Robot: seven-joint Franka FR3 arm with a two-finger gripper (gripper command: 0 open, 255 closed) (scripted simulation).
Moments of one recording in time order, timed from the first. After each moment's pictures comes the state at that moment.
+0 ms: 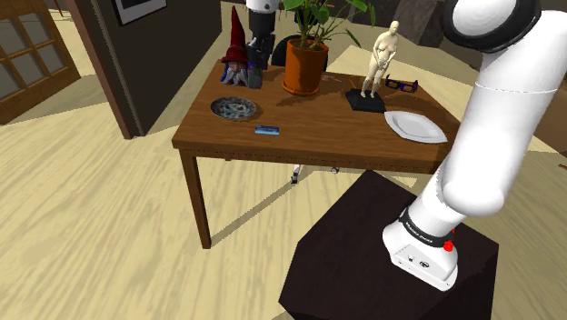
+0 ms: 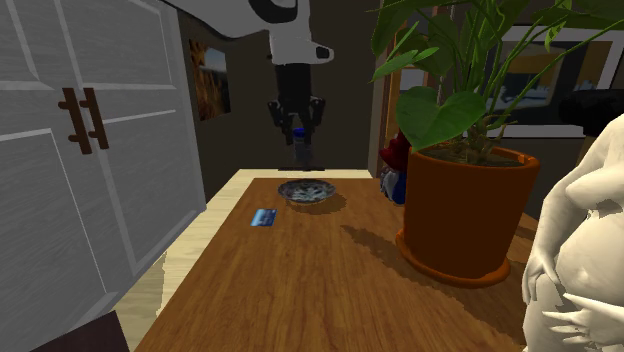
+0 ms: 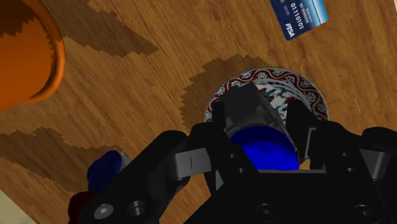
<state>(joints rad) 0.06 0.27 0.06 -1.48 -0.08 1.77 -0.16</state>
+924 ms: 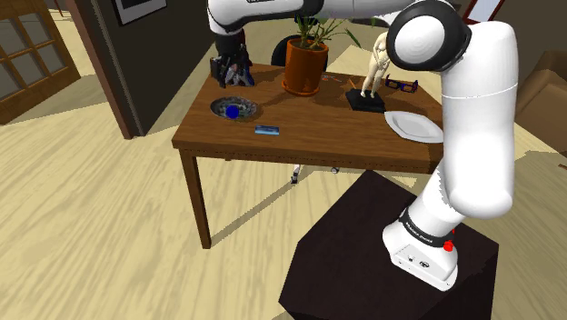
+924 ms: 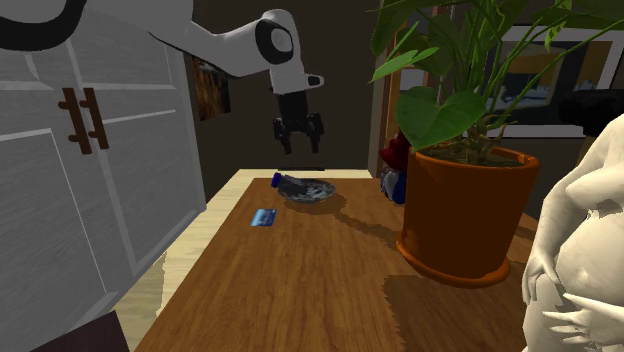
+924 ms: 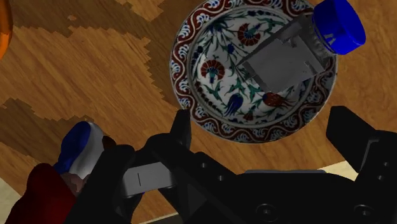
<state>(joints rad) 0.19 0.54 0.04 -1.24 -0.19 1.82 0.06</state>
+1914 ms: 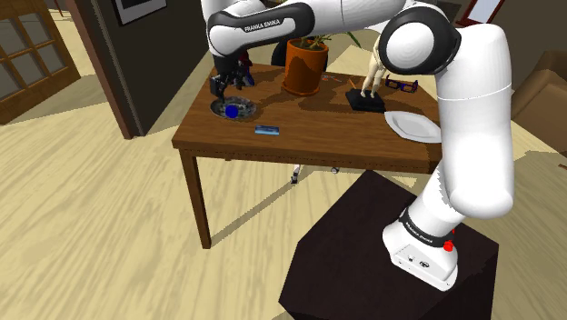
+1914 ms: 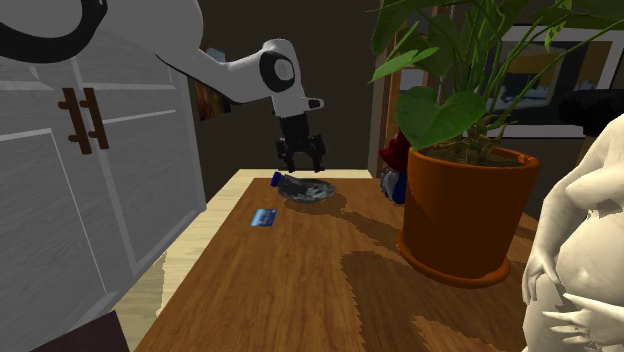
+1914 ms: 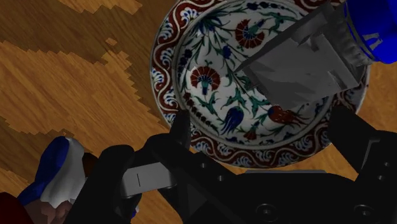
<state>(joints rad) 0.20 0.58 0.03 -1.33 -0.23 1.96 0.12</state>
